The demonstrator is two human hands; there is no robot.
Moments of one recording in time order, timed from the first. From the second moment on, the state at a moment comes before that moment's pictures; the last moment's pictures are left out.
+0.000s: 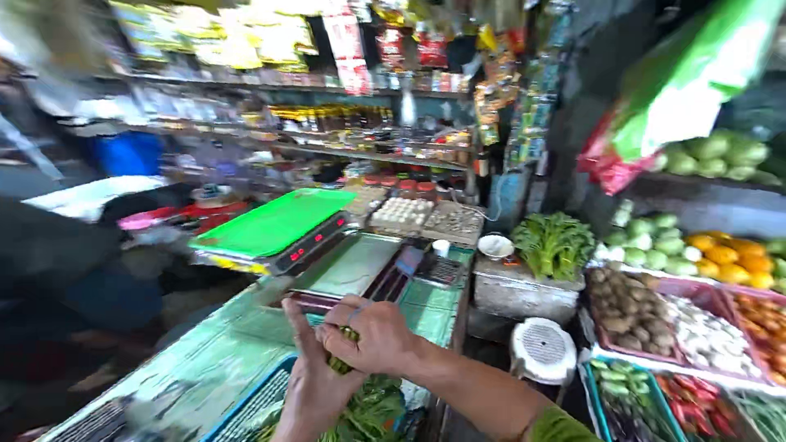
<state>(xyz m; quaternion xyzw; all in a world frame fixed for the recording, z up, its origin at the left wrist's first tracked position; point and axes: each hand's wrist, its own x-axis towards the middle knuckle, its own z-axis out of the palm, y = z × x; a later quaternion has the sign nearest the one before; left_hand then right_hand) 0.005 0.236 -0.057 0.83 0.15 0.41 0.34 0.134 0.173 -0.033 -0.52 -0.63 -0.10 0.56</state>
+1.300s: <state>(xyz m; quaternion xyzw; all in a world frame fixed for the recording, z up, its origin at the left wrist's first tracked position) 0.405 0.039 -0.076 0.97 0.16 0.02 0.21 0.426 -0.114 -0.074 -0.66 -0.58 -0.01 0.47</state>
